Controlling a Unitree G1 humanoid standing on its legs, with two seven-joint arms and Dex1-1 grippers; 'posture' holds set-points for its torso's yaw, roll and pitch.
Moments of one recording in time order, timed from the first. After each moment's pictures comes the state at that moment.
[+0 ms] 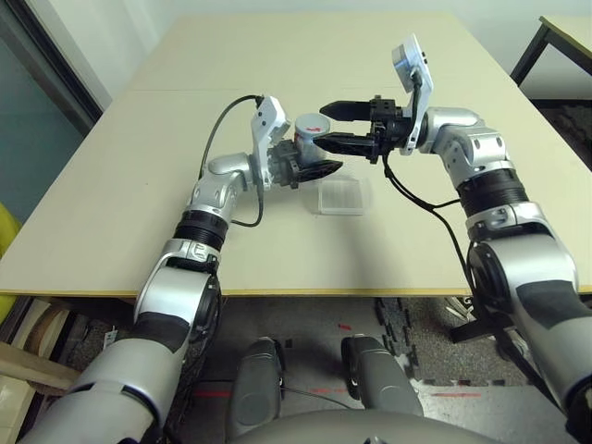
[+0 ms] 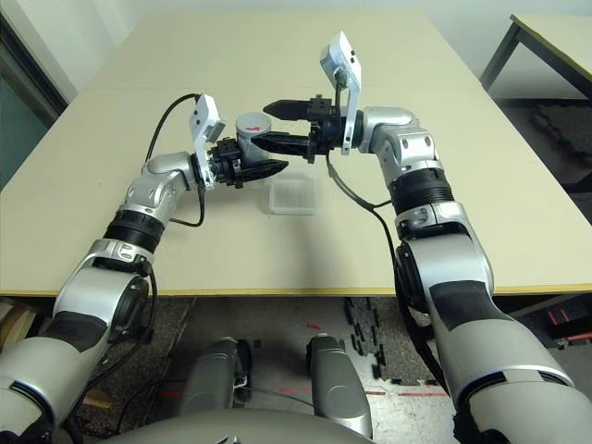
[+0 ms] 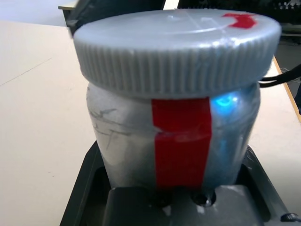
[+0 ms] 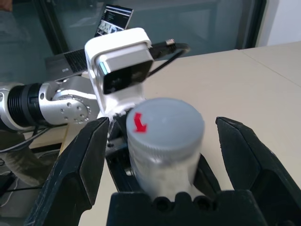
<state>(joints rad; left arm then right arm) -0.92 0.22 -0.06 0.79 -0.25 0.05 -1.12 -1.09 -0.31 0.05 0.76 0.35 0.27 1.31</state>
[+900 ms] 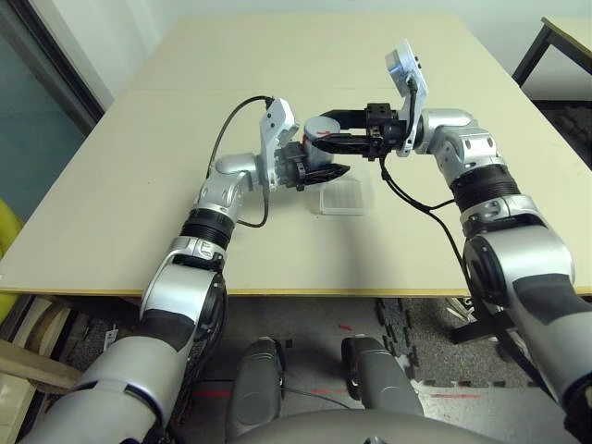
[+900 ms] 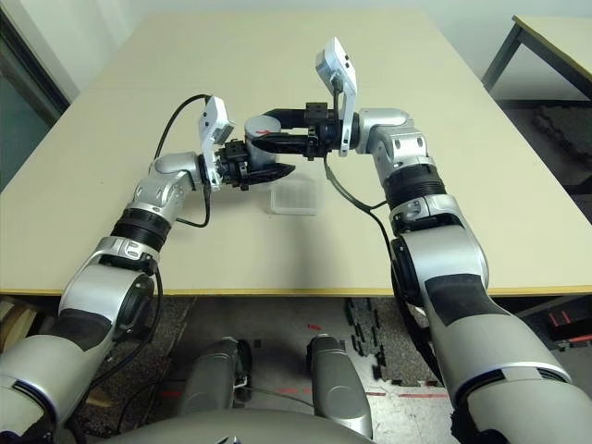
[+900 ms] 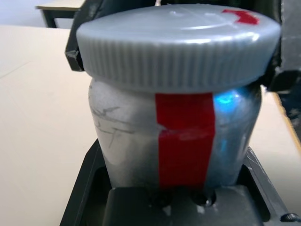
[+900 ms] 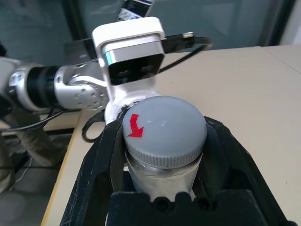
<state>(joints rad) -0.92 0.21 -0.09 0.79 -0.23 0.04 -1.20 -1.13 -0.35 0.11 0.91 0.35 0.13 1.49</state>
